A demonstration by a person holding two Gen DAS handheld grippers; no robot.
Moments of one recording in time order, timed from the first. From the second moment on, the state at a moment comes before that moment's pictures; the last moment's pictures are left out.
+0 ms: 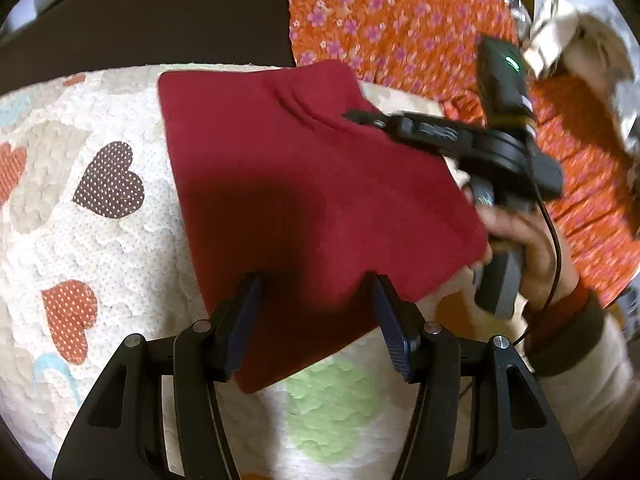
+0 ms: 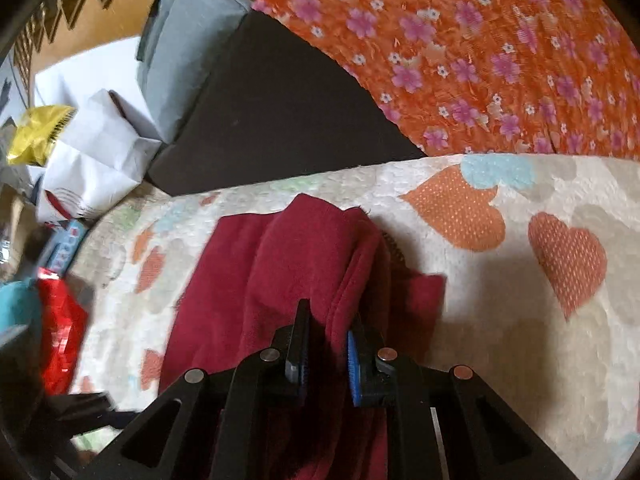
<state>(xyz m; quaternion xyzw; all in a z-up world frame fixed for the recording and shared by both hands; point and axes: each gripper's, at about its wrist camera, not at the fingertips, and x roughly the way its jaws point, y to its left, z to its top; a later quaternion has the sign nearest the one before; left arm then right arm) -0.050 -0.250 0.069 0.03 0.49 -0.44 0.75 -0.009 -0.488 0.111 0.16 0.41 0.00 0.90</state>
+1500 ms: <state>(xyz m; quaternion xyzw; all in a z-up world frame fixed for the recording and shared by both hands) -0.043 -0.263 0.060 0.10 0.46 -0.37 0.80 -0.057 -0.461 0.130 0.12 0.41 -0.03 0.90</state>
